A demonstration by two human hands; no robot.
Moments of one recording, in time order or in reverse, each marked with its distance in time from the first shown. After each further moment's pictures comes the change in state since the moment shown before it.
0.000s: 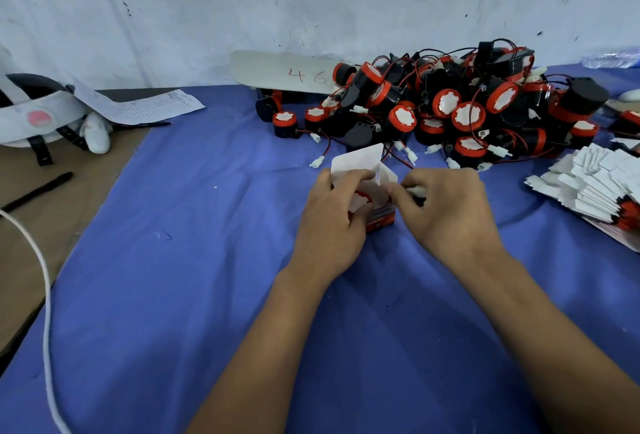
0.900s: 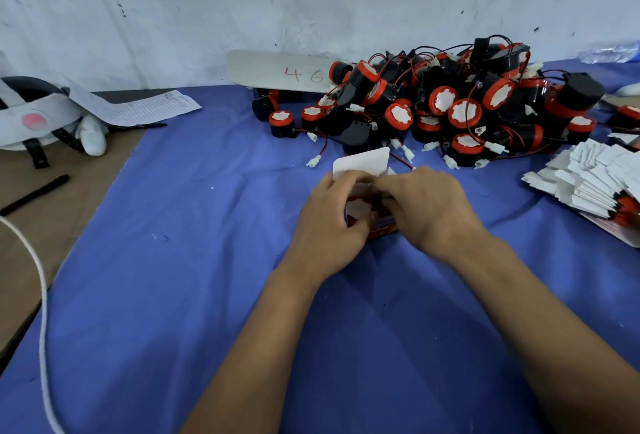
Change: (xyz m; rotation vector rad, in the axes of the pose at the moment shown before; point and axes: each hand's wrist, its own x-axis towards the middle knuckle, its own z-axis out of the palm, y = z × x) left_hand 0.000 0.002 -0.005 -0.080 -0.079 0.039; right_hand 0.015 -0.007 0.003 -0.391 -0.319 -0.178
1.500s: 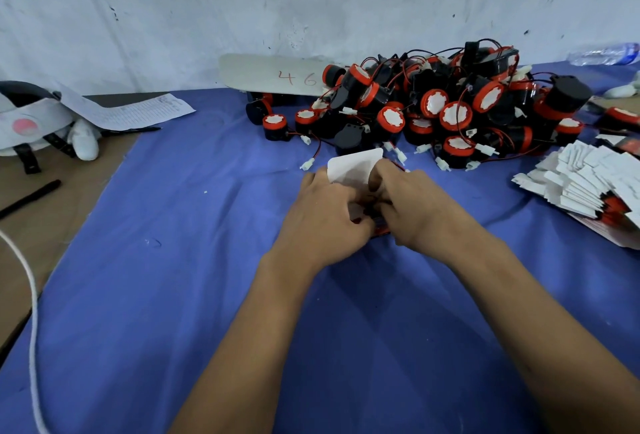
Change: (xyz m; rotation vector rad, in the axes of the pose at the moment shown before) left_hand 0.020 0.011 -0.009 0.376 -0.224 -0.080; right_hand -0.001 0.004 -0.005 0.368 -0.107 0.040
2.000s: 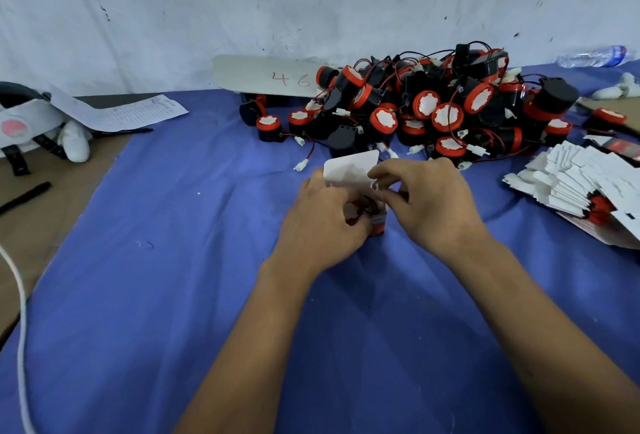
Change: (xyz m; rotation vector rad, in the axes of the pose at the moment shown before) left_hand -0.002 0.003 0.009 -0.106 0.083 0.012; right_hand -0.011 0.014 -0.004 0.051 0.343 -0.045
